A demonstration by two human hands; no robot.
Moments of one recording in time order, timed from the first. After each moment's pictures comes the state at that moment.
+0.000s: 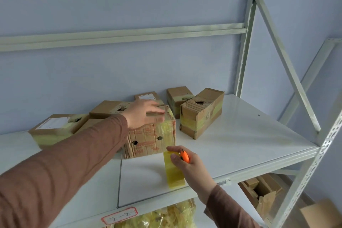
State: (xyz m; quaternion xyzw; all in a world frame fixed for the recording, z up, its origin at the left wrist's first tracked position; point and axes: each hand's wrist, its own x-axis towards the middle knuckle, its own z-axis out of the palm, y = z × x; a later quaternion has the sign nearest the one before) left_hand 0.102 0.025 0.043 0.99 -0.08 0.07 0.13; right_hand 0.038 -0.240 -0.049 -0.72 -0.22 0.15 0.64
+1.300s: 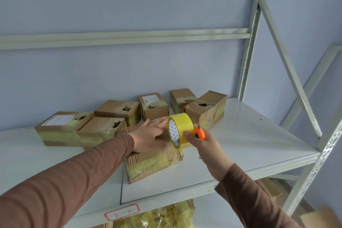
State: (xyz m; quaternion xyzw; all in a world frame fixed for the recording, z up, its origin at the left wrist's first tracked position) left_hand 0.060 -0.010 0.005 0.99 -0.10 -0.06 0.08; right_hand 0.066 -0.257 -0.001 -0.68 -0.24 0.13 0.68
